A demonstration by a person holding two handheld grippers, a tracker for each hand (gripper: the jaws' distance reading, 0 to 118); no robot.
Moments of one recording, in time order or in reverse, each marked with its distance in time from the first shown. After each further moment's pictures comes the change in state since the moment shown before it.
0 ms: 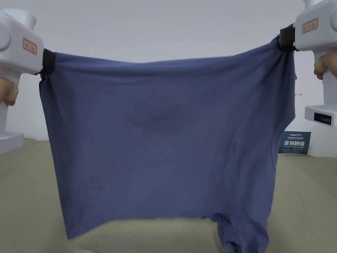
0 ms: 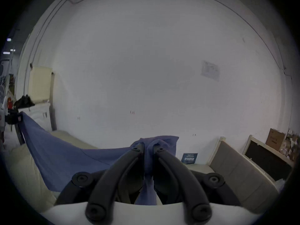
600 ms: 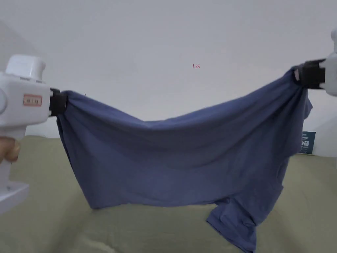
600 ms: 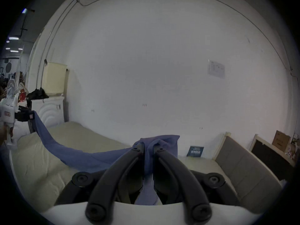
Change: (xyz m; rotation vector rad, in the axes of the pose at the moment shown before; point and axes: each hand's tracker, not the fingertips) left arm -0.008 -0.100 0.054 -0.014 -0.125 -0.007; right arm 0.004 -0.083 0.089 -0.040 0.106 0.037
